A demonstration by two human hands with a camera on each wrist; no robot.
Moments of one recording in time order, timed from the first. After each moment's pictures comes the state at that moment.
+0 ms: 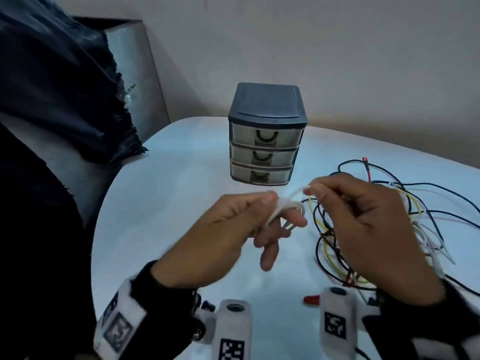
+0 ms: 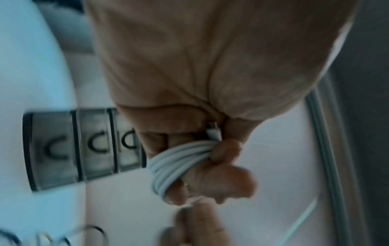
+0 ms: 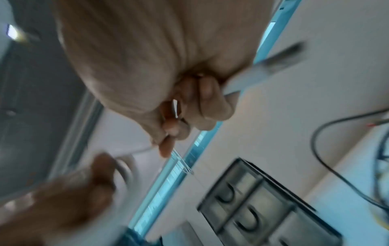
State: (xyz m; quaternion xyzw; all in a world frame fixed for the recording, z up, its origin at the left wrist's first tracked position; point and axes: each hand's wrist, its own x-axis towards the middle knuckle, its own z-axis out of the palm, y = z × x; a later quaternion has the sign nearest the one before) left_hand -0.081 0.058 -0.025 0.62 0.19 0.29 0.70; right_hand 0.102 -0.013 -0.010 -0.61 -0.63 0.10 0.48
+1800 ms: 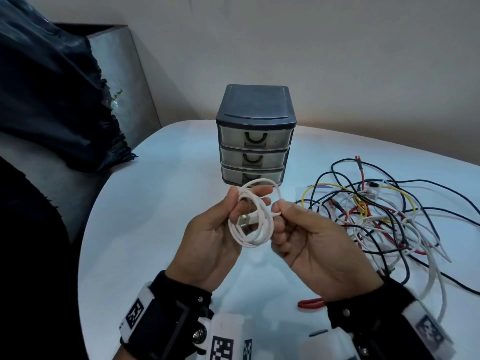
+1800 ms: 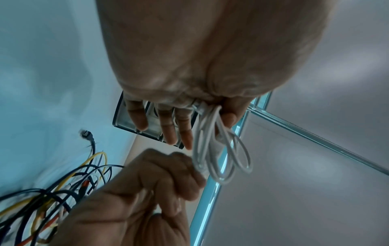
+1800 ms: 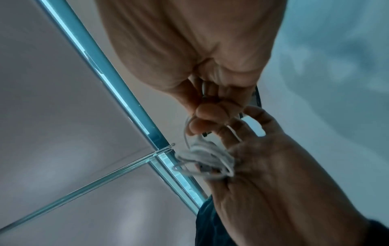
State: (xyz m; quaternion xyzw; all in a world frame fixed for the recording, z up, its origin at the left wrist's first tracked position) left_hand -0.056 0.074 -0.055 0.32 0.24 0.37 0.83; right_hand 0.082 0.015 -0.046 -0.38 -0.14 0.67 0.62
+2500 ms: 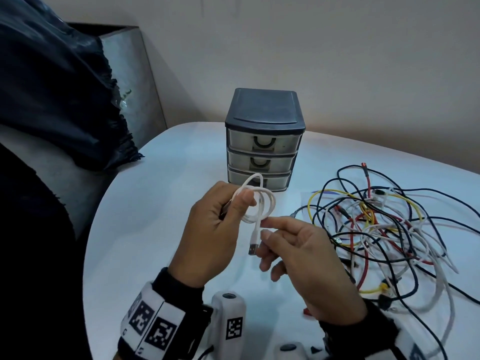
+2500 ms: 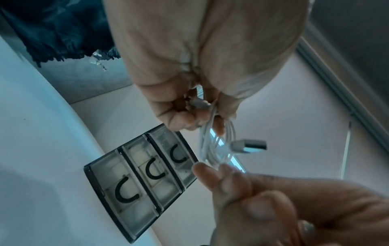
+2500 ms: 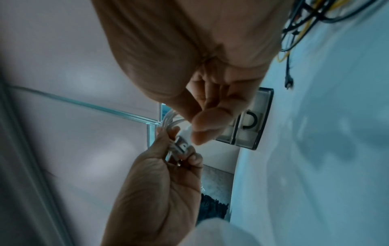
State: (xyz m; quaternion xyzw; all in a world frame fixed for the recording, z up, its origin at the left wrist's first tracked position) left_hand -0.069 0.084 -0.059 0.72 0.36 0.45 0.39; right_hand 0.062 0.009 -0.060 -0.59 -0.34 0.50 0.54
